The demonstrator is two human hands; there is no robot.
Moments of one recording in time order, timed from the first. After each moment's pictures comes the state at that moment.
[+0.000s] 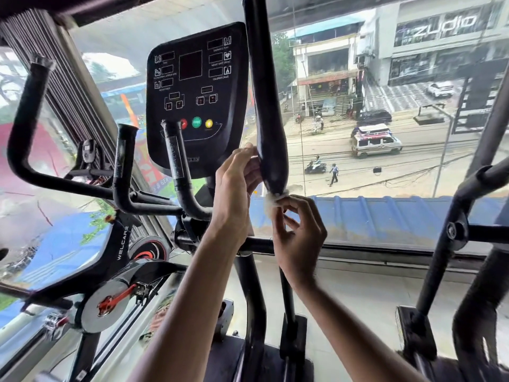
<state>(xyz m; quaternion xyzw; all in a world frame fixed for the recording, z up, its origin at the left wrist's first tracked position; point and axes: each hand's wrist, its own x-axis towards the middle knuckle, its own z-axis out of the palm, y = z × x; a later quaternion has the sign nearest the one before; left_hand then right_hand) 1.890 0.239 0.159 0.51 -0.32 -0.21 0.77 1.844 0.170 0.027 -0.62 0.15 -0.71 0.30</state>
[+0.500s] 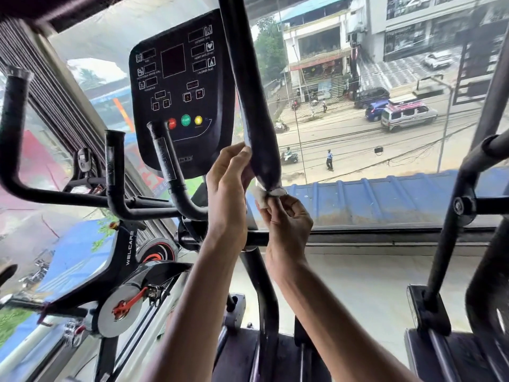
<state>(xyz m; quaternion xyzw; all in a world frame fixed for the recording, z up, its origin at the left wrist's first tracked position) 1.891 0.239 0.147 0.51 -0.37 -0.15 0.76 1.877 0.185 0.041 -0.22 0.22 -0.53 0.79</state>
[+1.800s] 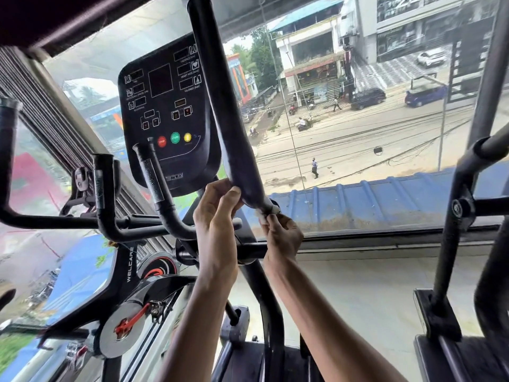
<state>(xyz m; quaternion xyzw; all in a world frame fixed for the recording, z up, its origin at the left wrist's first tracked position) 1.891 0.238 0.124 0.59 -0.37 -0.07 0.72 1.924 0.130 -0.005 -0.15 0.31 -0.51 0.79</state>
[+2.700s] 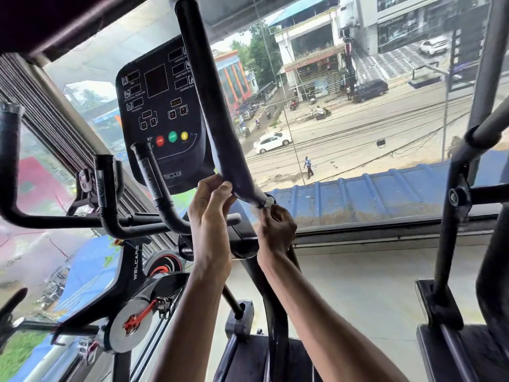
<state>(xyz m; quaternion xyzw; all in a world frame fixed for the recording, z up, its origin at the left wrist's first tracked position) 1.885 0.239 0.123 0.58 -0.35 -0.08 0.73 1.913 0.143 0.004 -0.26 0.38 -0.55 0.69</state>
